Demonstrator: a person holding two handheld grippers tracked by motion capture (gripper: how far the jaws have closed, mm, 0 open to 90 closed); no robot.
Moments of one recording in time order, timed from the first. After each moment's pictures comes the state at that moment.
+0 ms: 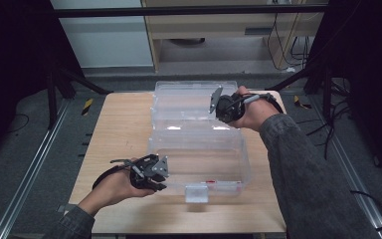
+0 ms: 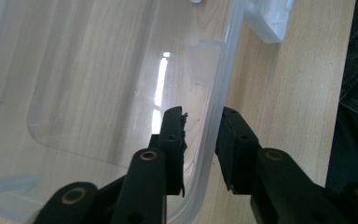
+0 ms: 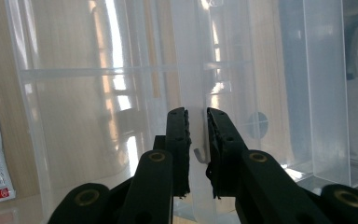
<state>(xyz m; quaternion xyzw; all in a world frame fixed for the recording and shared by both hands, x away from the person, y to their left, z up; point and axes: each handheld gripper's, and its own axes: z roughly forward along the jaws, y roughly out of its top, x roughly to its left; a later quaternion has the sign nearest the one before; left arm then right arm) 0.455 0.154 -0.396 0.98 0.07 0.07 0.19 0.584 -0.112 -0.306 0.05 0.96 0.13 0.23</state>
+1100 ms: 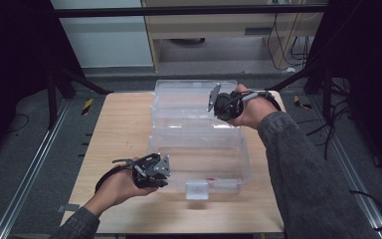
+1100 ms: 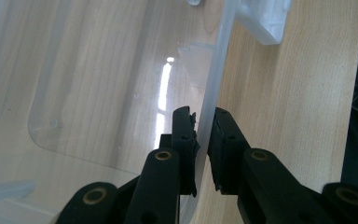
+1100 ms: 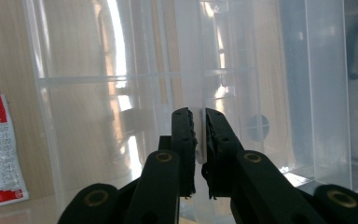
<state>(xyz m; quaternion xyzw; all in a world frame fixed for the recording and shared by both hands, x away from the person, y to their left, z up) 0.458 0.151 -0.397 0.98 0.06 0.08 0.19 0.587 -0.107 -0.302 0.05 0.96 0.13 0.23</state>
